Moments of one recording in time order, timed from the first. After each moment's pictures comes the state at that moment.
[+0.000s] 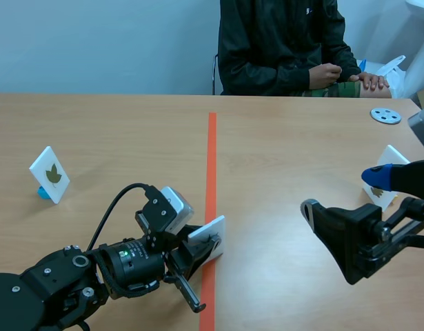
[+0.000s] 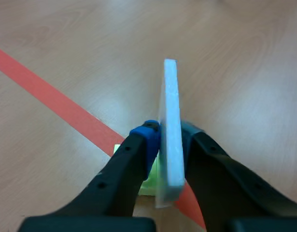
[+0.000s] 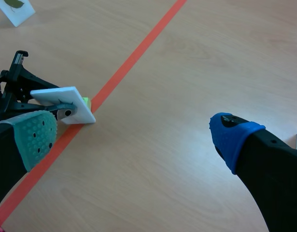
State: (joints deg) left arm -1.8 -15.4 33.4 60.3 -0.3 -25.9 -21.7; right arm -35.2 24.8 11.9 113.9 25.3 32.4 -13.7
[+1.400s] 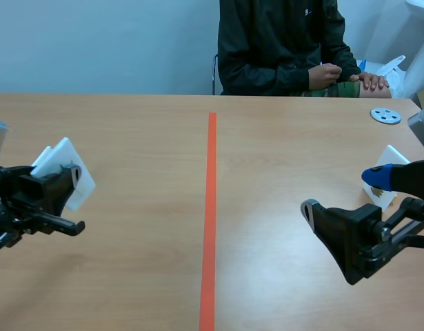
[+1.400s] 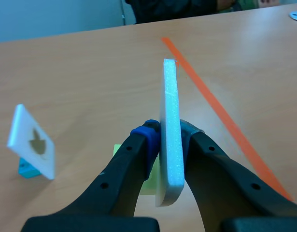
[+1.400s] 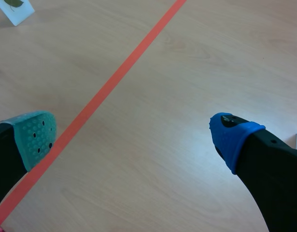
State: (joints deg) left arm 26.9 -17.2 -6.9 101.4 -14.6 -19.0 -3.5; right arm -35.2 24.8 11.9 113.9 25.2 32.4 -13.7
